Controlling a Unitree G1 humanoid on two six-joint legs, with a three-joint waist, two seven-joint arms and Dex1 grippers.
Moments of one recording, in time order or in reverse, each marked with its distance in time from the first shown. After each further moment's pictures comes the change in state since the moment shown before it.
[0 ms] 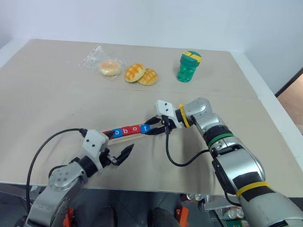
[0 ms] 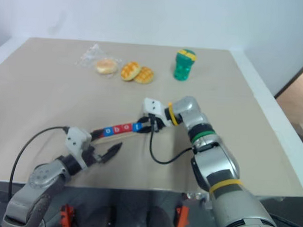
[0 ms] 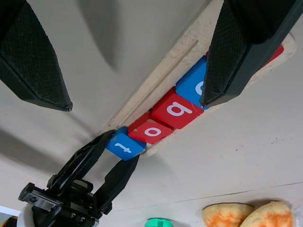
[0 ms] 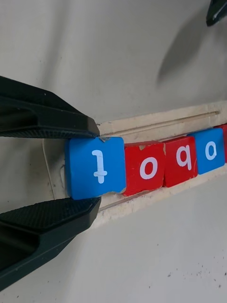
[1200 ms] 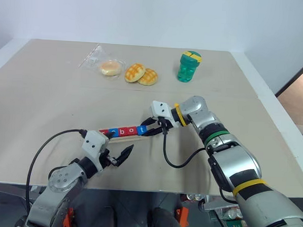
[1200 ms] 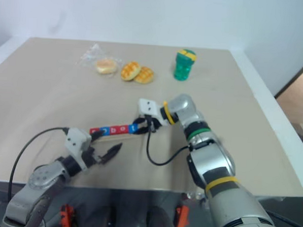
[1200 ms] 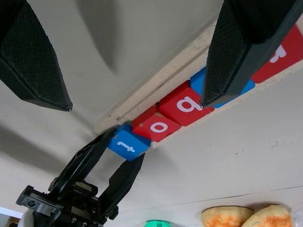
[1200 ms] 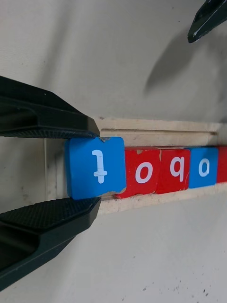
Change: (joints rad) left arm 0.013 -0.002 0.000 -0.006 0.000 0.004 0.005; right arm -0.035 0.041 -0.008 0.042 -0.042 -0.066 0.044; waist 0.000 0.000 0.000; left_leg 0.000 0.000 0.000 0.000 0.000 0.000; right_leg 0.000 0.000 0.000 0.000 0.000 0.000
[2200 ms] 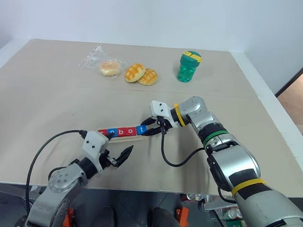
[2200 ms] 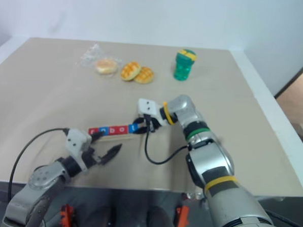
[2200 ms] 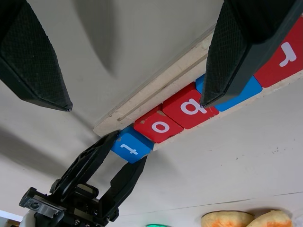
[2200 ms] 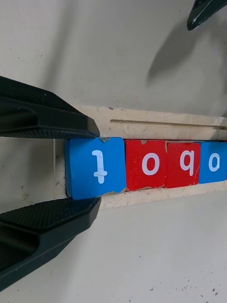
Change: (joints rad) left arm 0.003 -0.001 0.001 0.000 0.001 0.009 0.000; right arm -0.007 0.005 -0.014 0.021 -0.020 0.027 -0.024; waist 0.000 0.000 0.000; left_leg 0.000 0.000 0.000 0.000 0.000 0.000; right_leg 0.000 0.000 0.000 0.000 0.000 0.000
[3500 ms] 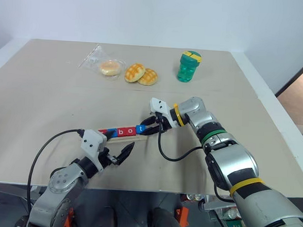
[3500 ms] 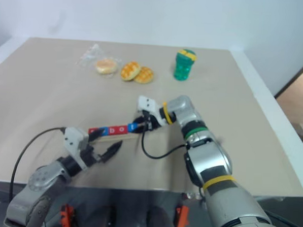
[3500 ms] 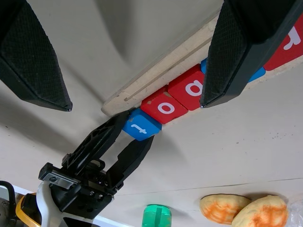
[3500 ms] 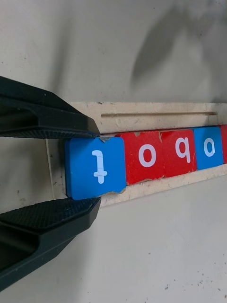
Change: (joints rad) left arm 0.005 -0.037 0.016 -0.013 -0.041 -0.023 -0.002; right arm -0.013 0.021 -0.040 0.016 0.004 0.139 0.006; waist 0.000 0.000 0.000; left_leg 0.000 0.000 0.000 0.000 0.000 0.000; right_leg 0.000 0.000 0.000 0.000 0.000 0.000
